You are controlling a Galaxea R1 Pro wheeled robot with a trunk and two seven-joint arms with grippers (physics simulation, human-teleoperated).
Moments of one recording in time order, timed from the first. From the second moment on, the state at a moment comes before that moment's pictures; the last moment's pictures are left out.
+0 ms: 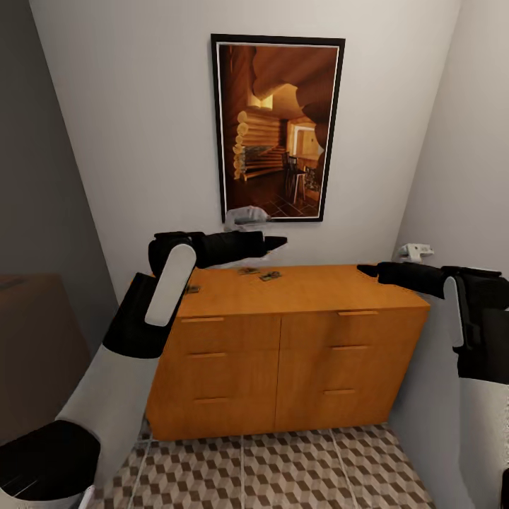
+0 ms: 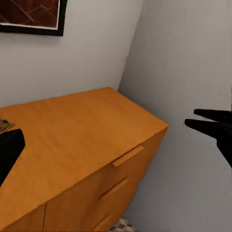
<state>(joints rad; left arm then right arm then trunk) -1.04 -0.13 -0.31 -1.47 0.70 1.01 0.06 -0.86 -0.24 -0.21 -1.45 0.02 1.01 0.57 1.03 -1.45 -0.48</state>
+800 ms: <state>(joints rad) -1.06 -0.10 -0.31 -1.34 0.70 1.00 0.96 -0.92 0.06 0.07 -1.40 0.05 0.94 -0.26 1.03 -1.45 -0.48</state>
